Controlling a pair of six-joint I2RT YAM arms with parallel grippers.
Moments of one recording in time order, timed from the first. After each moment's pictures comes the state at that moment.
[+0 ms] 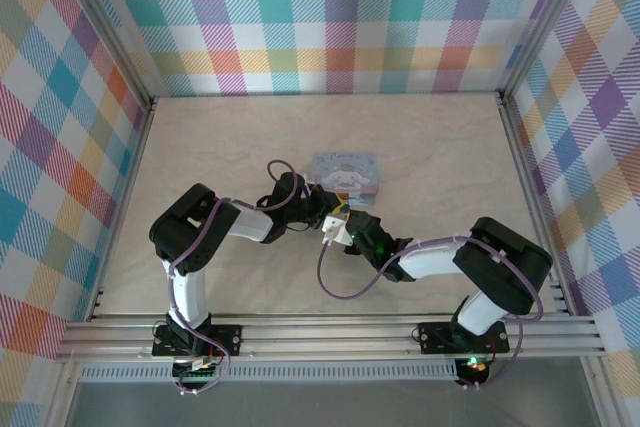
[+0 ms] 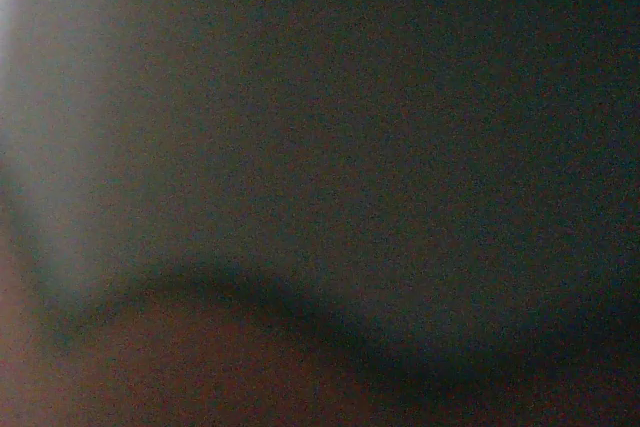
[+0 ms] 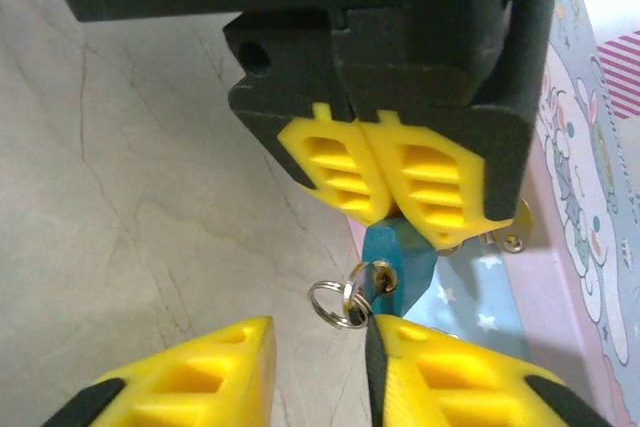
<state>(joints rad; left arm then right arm) -0.63 1.91 0.79 0.64 0.44 -1.37 0.93 1.58 0.51 0.42 0.42 -0.69</state>
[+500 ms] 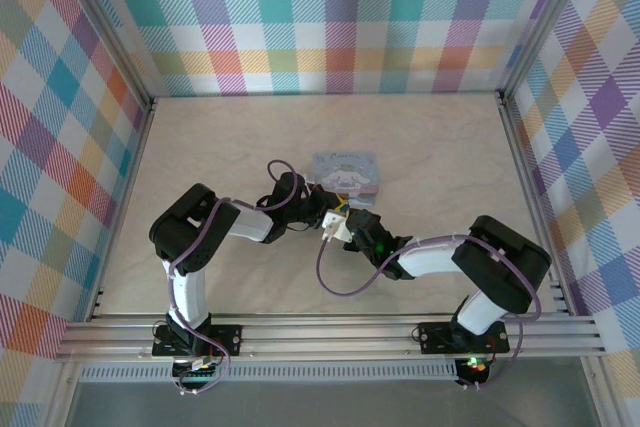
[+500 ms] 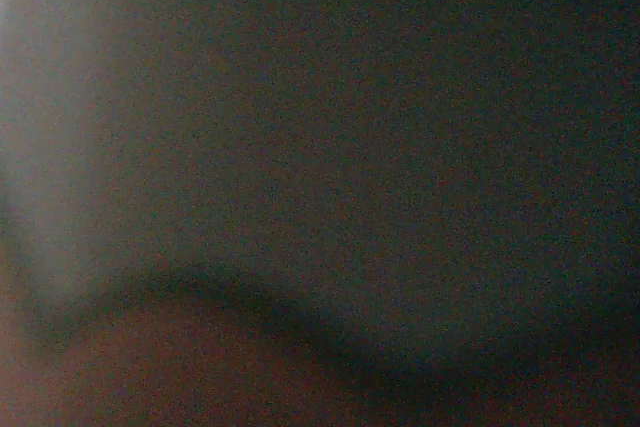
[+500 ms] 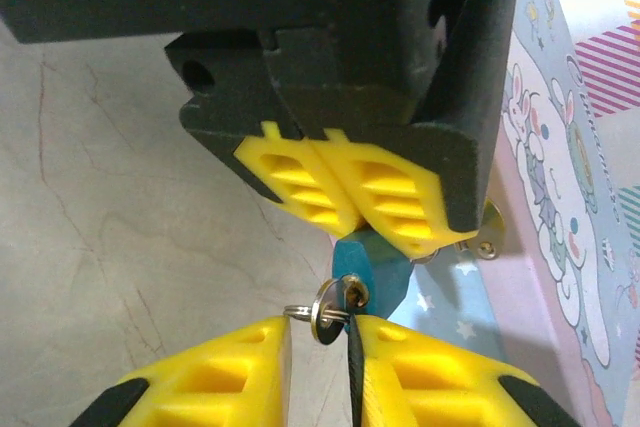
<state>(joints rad) -0.63 1.91 0.79 0.64 0.44 -1.37 0.92 1.59 0.53 0.44 0.42 -0.68</state>
